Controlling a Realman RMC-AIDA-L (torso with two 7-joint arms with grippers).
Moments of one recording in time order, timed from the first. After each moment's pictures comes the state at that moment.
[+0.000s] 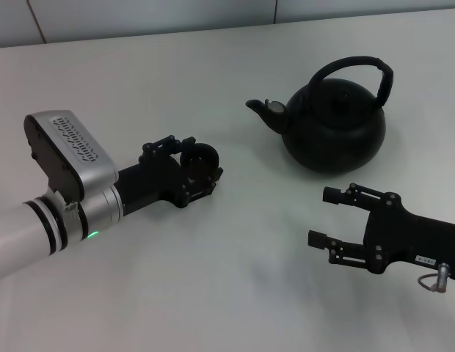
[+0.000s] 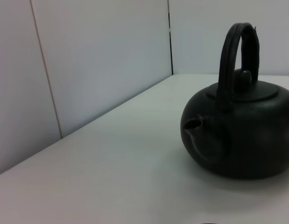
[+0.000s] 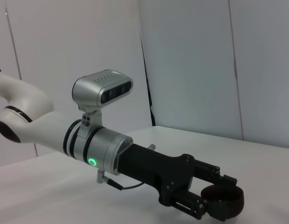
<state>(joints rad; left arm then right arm) -0.75 -2.08 -0.08 -0.11 2.42 0.95 -0.48 0.36 2.08 -0.14 -0.34 -2.31 -1.70 0.75</state>
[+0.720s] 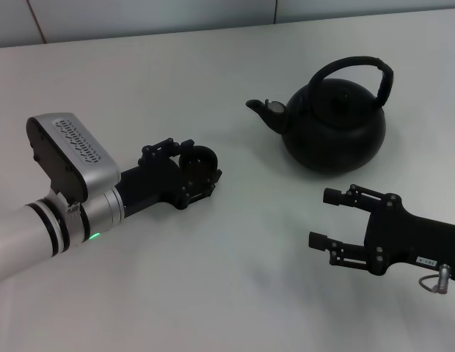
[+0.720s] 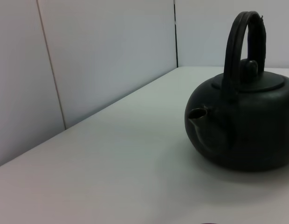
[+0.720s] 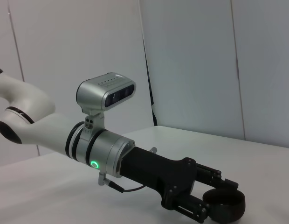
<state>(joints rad) -0.74 -2.08 -0.09 -0.13 2.41 0.91 -0.46 0.36 2.08 -0.14 -0.34 -2.32 -1.71 0.75</state>
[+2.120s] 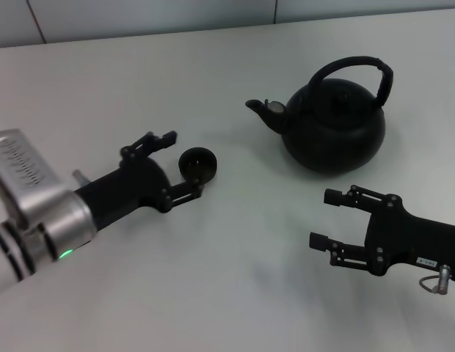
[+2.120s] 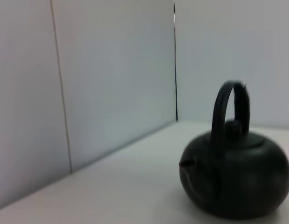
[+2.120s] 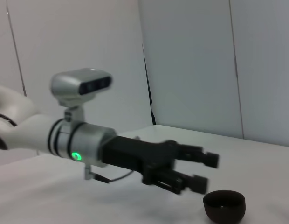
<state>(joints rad) -0.67 -2.06 -0.13 -0.12 2.42 1.09 -0.45 0.36 2.08 -0.14 -0.34 -2.32 -1.71 0.75</state>
